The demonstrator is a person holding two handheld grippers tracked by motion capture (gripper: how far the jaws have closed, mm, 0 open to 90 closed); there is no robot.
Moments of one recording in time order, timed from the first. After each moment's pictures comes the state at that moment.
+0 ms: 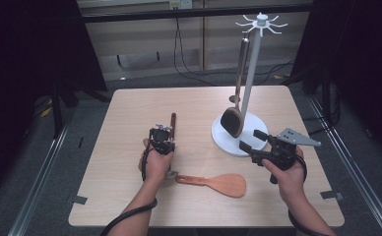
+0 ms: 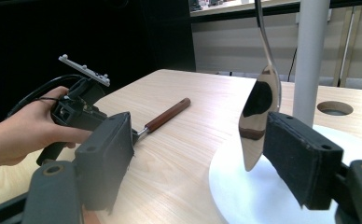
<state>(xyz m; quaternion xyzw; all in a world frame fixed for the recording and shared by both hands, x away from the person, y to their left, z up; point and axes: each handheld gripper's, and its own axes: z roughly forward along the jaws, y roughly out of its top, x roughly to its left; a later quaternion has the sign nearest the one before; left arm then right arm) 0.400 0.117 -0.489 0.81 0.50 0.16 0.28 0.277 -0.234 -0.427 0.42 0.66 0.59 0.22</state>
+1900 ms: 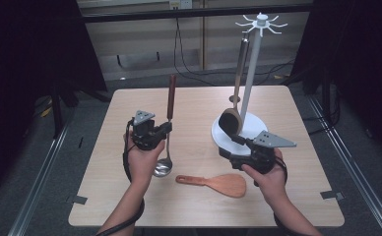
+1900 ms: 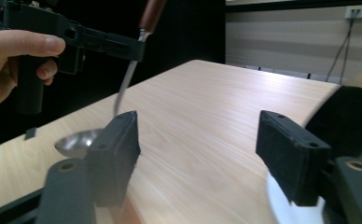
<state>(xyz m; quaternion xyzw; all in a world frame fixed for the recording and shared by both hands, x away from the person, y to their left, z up) 0.341 0.129 -0.381 0.72 0.45 0.18 0.50 0.276 -0.178 -0.424 0.37 0.69 0.59 0.19</state>
